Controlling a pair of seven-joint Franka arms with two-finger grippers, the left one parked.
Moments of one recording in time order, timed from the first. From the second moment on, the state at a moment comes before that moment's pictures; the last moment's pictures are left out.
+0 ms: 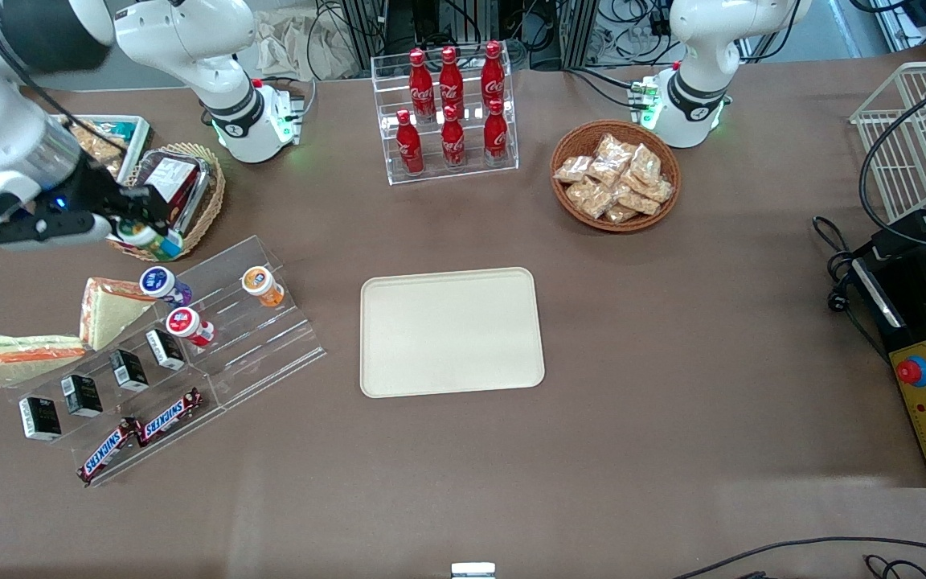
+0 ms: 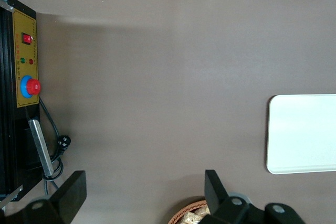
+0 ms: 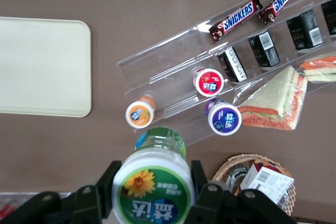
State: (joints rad) arm 0.17 -0.23 -0.04 -1.86 0.03 1.62 0.05
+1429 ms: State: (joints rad) arm 0.69 0.22 -0.03 -1.96 0.09 2.23 1.01
